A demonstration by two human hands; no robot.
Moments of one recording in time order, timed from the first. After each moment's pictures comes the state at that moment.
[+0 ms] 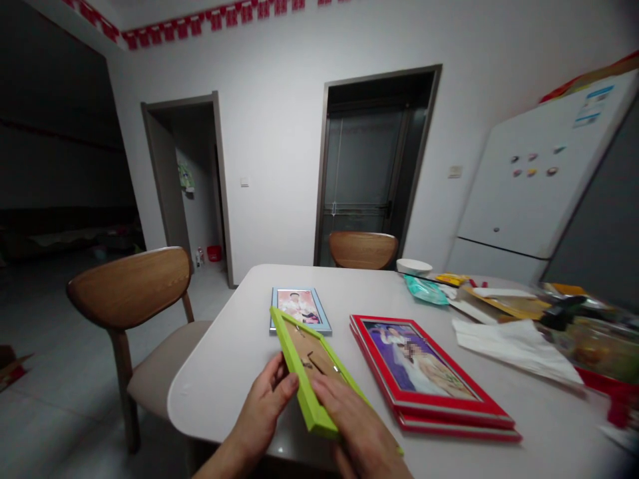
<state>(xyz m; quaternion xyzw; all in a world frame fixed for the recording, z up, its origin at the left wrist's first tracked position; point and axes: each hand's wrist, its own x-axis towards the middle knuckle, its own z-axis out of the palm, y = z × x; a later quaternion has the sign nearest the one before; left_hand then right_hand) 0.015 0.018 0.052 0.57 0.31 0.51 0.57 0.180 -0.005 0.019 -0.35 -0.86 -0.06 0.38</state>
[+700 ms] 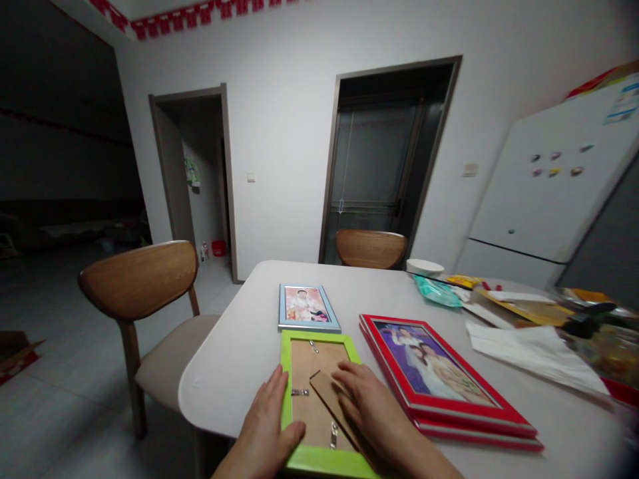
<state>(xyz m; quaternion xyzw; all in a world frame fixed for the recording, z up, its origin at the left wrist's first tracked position) -0.015 0.020 -0.008 0.74 0.56 0.28 0.24 0.183 0.030 0.025 -0.54 -0.81 0.08 0.23</state>
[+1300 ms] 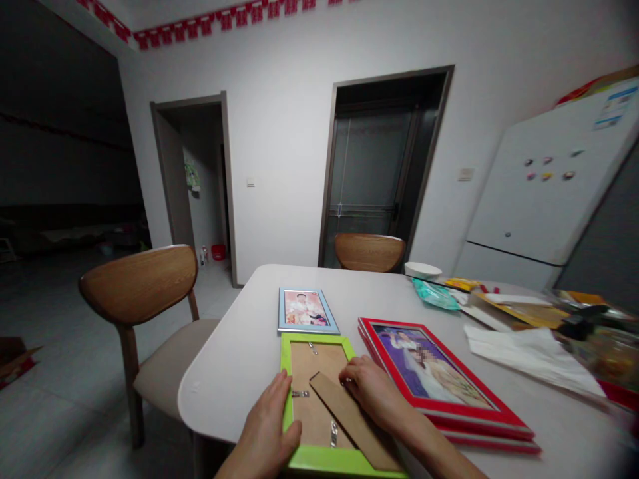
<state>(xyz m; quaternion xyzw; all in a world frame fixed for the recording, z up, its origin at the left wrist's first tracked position) -0.013 0.023 -0.008 0.76 0.53 0.31 0.21 0.203 0.062 0.028 -0.56 -0.81 0.06 0.17</state>
